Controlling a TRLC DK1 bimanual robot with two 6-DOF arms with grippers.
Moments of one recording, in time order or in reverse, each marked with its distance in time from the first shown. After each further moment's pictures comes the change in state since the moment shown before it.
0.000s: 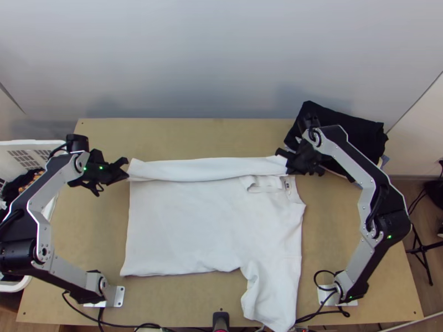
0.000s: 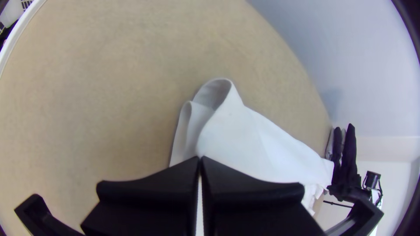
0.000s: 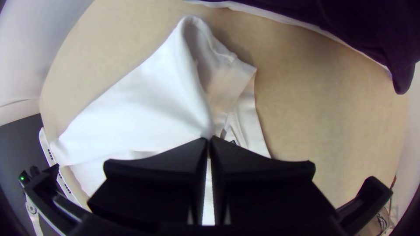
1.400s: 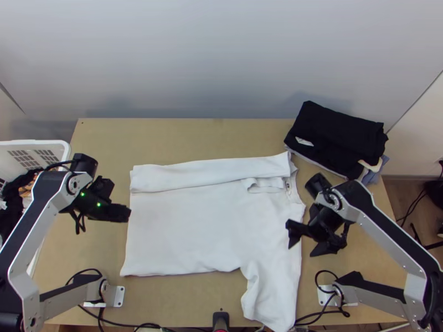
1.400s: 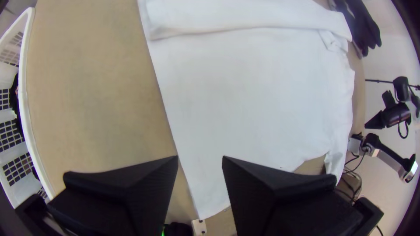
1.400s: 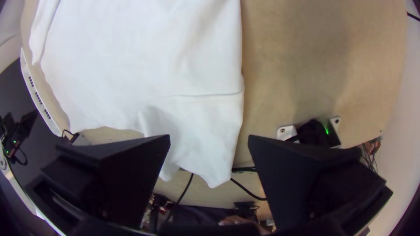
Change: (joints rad) left arm -0.186 -0.397 -0.067 -0.676 -0.196 0.476; right arm 0.179 -0.632 -0.617 -0.407 -0.224 0.003
